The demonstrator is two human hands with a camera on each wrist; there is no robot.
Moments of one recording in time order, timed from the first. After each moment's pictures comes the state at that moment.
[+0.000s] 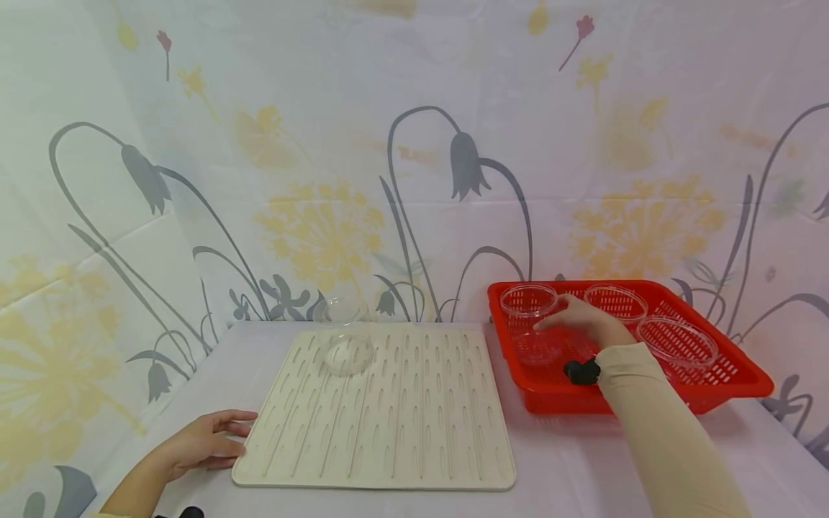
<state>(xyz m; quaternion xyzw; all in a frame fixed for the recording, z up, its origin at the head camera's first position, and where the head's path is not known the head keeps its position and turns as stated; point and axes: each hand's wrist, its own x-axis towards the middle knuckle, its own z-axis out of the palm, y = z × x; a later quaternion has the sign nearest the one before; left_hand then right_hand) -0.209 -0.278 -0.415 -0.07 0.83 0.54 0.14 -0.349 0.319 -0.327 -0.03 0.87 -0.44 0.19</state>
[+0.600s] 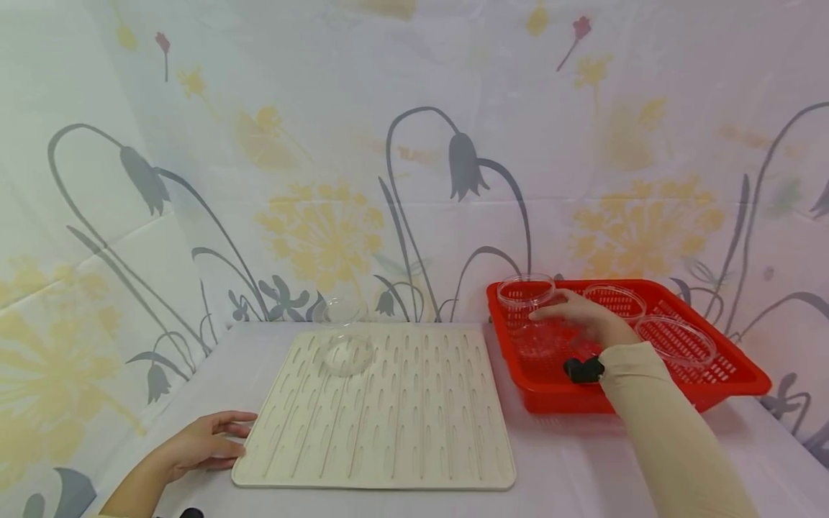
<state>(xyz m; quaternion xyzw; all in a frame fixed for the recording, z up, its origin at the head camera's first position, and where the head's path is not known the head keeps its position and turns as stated) -0.207 -0.276 -0.414 -0.09 0.83 0.54 0.14 -0.345 0.315 -0.319 -0.02 0.83 -0.53 0.19</state>
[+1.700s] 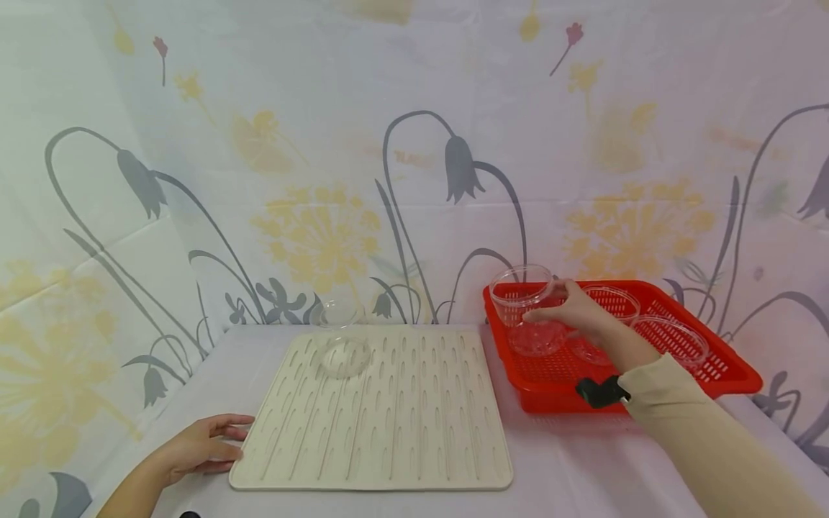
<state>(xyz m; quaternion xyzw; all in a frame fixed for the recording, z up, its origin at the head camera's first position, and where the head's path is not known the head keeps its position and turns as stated) -0.207 -0.278 -0.414 -0.06 0.82 0.55 0.15 -0.302 0.297 -0.292 -0.05 0.86 -0.50 0.09</state>
